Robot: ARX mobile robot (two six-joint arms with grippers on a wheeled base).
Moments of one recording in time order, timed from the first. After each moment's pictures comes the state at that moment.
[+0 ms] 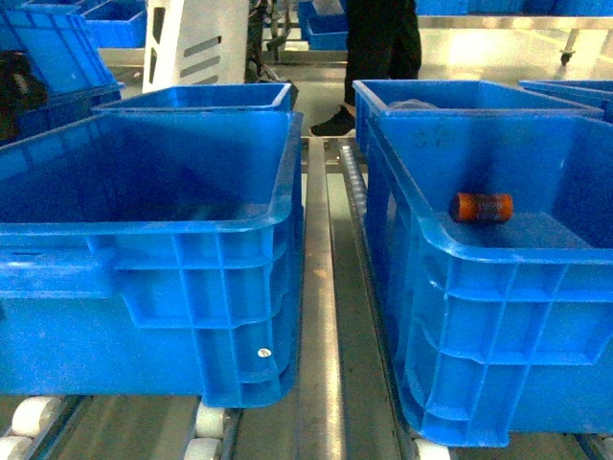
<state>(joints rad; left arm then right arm) -0.01 1.52 0.55 0.96 0.00 -0.02 0.01 1.31 0.36 0.95 0.00 0.01</state>
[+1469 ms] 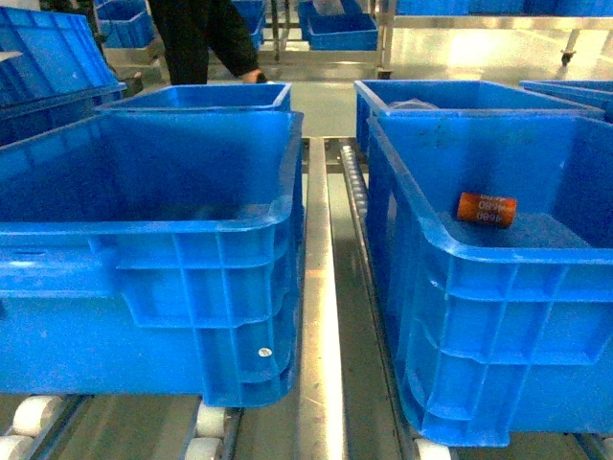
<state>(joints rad) 0.00 0.52 0.02 0.51 0.00 -0.02 0.01 0.38 0.01 0.38 0.00 0.00</state>
